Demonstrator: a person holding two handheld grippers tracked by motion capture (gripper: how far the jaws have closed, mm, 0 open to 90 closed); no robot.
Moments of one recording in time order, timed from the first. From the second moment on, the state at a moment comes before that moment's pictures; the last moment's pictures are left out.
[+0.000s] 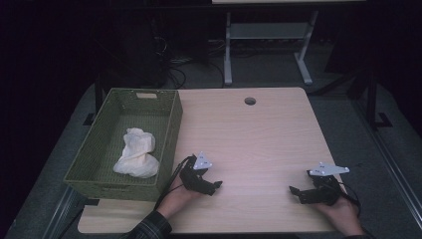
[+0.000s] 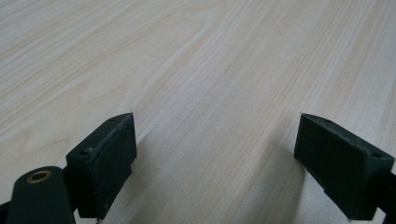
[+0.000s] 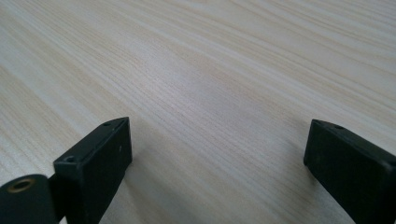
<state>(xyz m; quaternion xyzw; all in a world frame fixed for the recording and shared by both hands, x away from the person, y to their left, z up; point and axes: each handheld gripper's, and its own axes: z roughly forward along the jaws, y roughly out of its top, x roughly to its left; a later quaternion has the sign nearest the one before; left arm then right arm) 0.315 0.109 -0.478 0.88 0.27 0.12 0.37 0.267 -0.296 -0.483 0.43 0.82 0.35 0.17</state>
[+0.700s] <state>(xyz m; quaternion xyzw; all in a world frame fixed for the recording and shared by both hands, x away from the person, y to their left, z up) 0.320 0.115 -0.467 0.88 0.28 0.09 0.37 0.268 -0.296 -0.483 0.42 0.82 0.35 0.16</state>
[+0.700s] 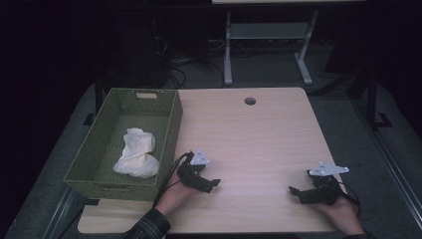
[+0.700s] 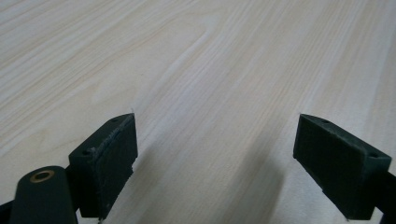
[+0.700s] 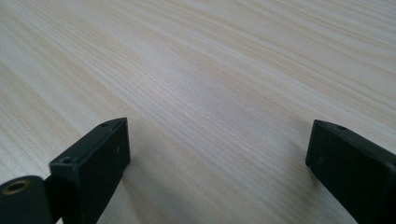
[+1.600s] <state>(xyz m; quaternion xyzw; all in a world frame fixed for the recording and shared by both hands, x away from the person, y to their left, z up) 0.322 0.115 -0.447 0.88 0.28 0.09 0.38 0.270 -0.295 -0.483 0.42 0.83 0.35 0.16</state>
